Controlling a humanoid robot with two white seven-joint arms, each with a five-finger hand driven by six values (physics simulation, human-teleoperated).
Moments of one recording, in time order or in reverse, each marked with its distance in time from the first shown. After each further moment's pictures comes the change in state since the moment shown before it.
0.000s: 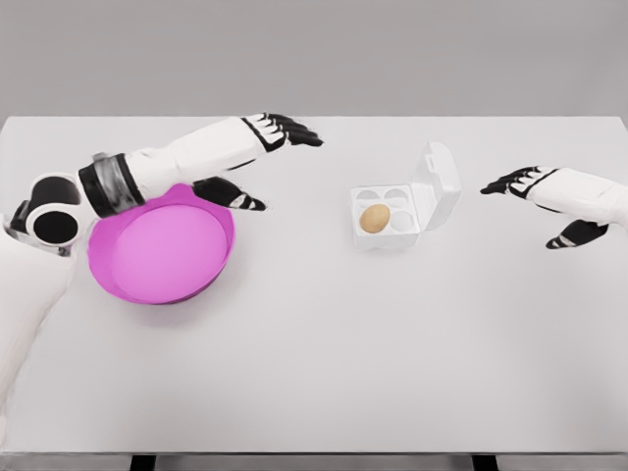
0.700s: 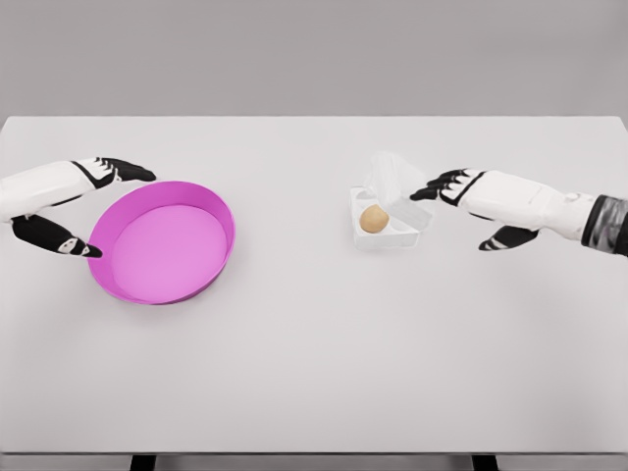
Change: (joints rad) left arm 0.207 0.532 0.038 -0.025 0.338 0.001 0.000; right arm -0.023 0.110 0.071 -0.131 -0.003 0.000 0.000
